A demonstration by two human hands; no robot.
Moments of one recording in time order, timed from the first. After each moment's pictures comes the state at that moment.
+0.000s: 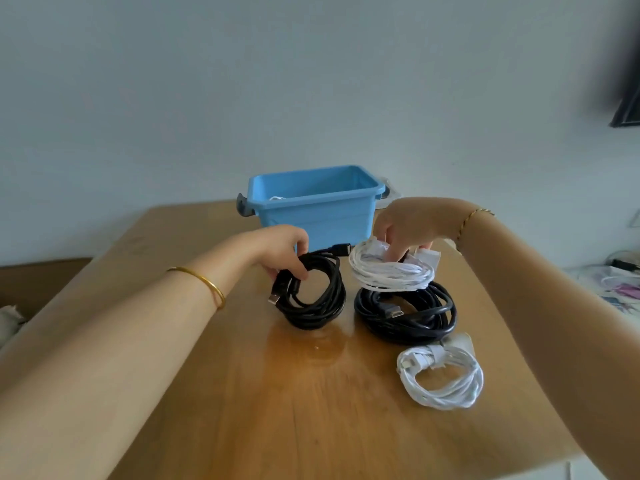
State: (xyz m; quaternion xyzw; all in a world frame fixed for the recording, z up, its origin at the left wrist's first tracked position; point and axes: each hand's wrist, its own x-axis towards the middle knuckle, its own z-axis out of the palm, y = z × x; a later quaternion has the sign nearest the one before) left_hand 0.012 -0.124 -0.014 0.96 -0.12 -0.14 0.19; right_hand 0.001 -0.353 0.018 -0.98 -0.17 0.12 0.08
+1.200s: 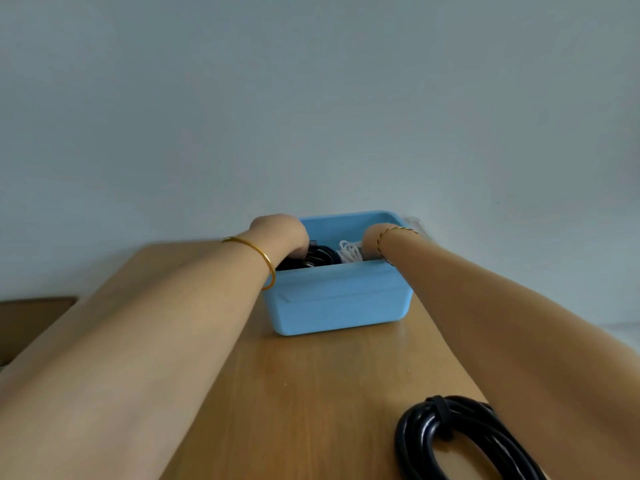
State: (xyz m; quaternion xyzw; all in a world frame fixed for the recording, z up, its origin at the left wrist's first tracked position) left_hand 0.157 -0.139 0.034 0.99 0.08 -0.12 -0.08; right_hand 0.179 -0.272 0.016 -0.99 -0.06 0.11 -0.03
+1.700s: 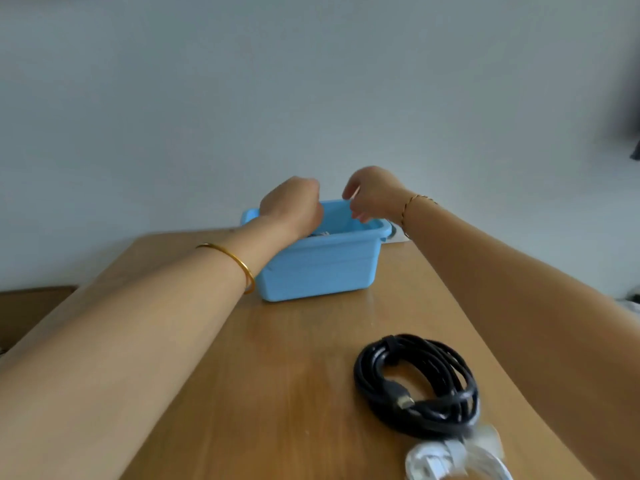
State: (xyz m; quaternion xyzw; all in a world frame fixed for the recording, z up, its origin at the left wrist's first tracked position) left_hand 0.083 -0.169 0.051 0.97 -0.08 0.21 0.07; right_hand 0.107 -0.309 0.063 -0.95 -0.08 -0.07 0.29
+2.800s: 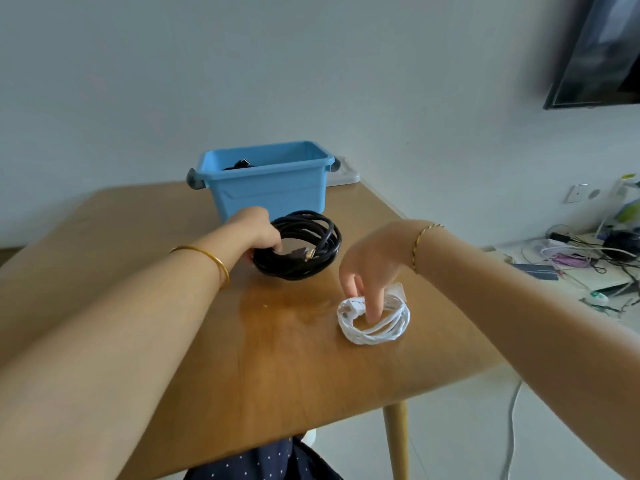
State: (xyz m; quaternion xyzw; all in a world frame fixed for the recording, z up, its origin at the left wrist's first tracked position) left_hand -0.006 -0.175 -0.044 0.98 0.01 -0.06 0.20; right_hand -0.089 -0.347 -0.009 -0.92 -0.21 0.29 -0.16
